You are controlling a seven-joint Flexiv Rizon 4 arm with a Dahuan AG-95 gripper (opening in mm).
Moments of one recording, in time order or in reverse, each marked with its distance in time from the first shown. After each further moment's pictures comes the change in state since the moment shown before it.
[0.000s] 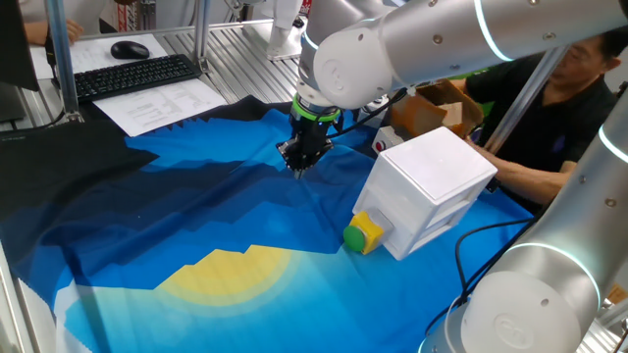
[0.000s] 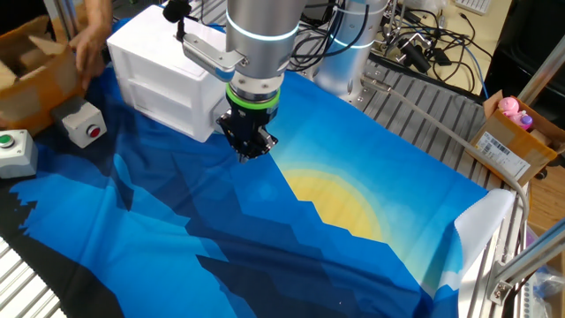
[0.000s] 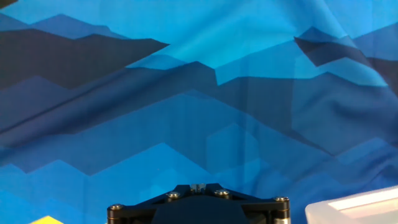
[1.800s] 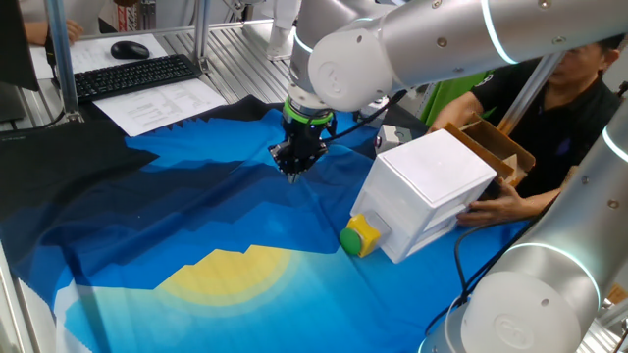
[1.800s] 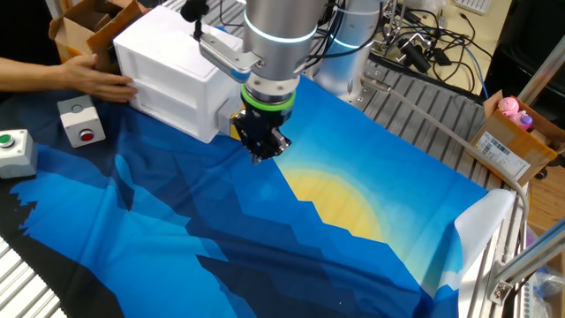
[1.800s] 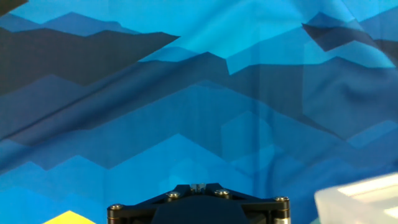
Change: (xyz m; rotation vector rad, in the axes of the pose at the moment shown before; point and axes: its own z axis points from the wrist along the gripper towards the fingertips) arm 0.013 0.024 -0.008 0.001 0.018 0.053
